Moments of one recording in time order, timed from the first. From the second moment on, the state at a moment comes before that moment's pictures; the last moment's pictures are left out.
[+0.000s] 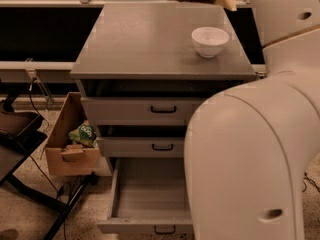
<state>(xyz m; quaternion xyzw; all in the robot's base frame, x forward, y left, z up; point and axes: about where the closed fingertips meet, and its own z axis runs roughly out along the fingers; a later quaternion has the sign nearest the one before) 0.766 -0.065 1.121 -0.54 0.73 -0.15 0.39</state>
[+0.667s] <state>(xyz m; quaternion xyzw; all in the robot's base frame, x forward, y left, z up) 0.792 0.038 1.058 -0.51 0.72 0.00 0.47</state>
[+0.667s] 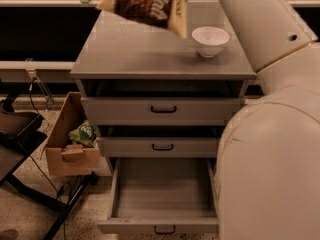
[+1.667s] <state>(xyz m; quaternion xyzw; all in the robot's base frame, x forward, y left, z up) 0.834 0.110 0.963 -0.48 0.68 0.10 0.54</state>
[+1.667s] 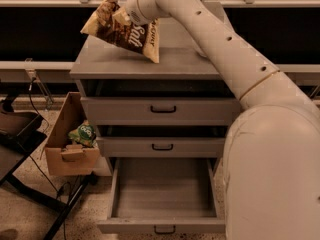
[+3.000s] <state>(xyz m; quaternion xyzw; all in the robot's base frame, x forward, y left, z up) 0.834 0.110 0.963 -0.48 0.68 0.10 0.54</state>
